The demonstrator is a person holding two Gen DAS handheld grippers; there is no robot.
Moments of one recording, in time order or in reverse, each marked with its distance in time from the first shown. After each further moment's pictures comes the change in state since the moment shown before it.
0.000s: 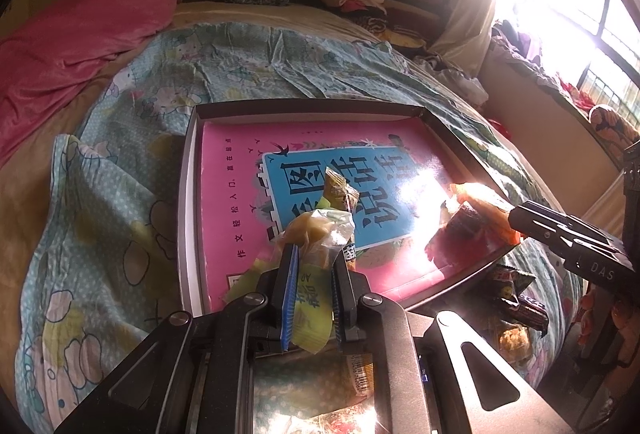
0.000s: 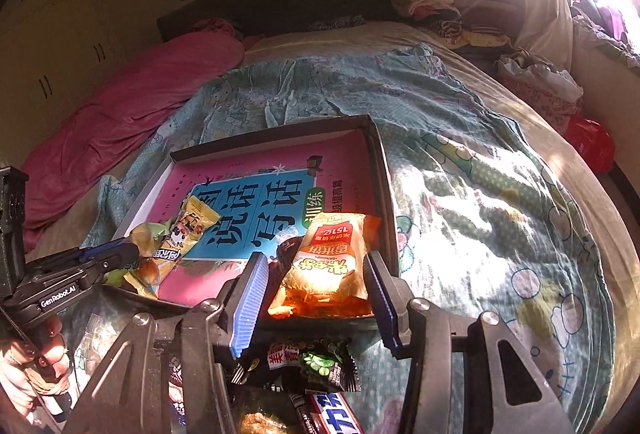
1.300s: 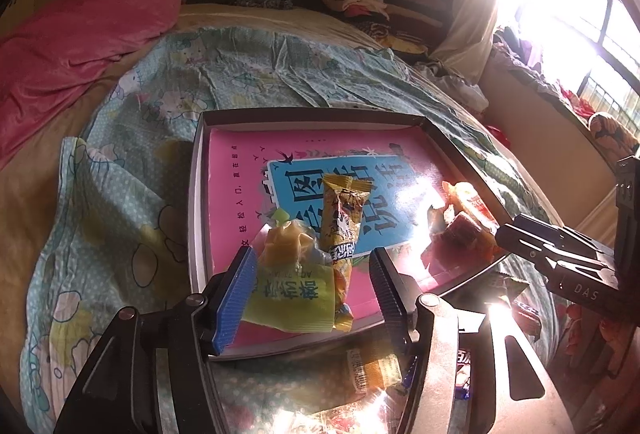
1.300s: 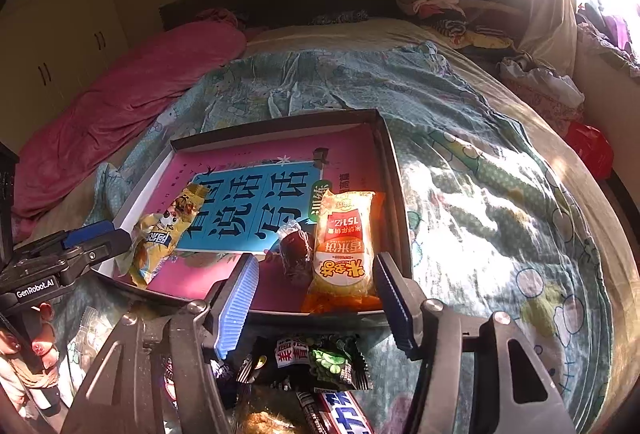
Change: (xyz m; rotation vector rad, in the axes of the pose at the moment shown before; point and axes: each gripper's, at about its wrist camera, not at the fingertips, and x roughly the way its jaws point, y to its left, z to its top) left arm -0.010 0.003 0.003 -0.020 -0.015 -0.004; right arm 0.007 0.009 -0.002 -0.023 0.022 -0.025
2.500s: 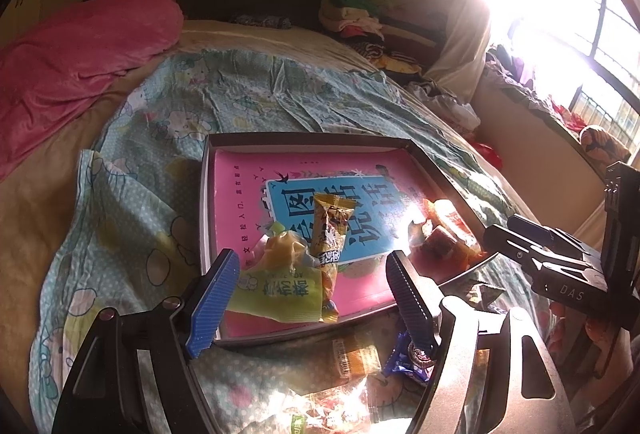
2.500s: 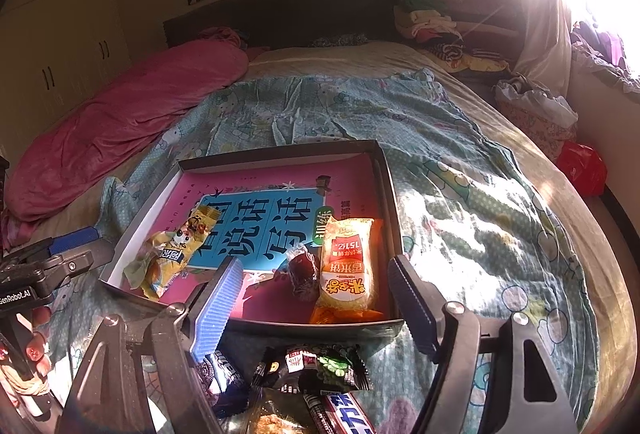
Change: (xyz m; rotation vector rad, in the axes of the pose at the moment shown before) left arm -0.035 0.000 -0.001 -0.008 -0.070 -0.026; right arm -0.024 0.010 0.004 -0.024 -0.086 -0.016
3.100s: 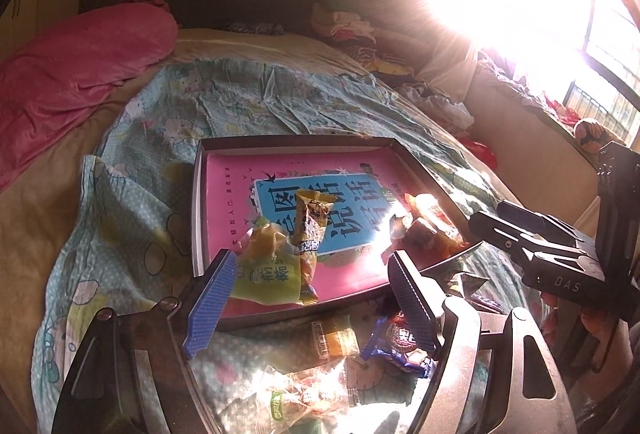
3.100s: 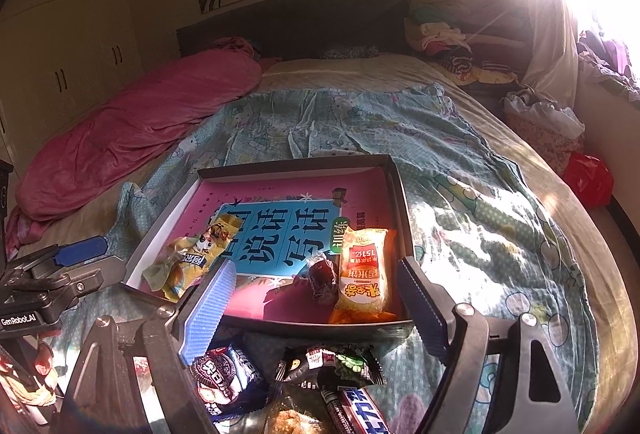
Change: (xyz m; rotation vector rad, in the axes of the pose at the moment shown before) left arm -0.018 -0.019 -0.009 0.026 -0.017 -0.006; right arm -0.016 0.010 0.001 -0.020 -0.041 0.036
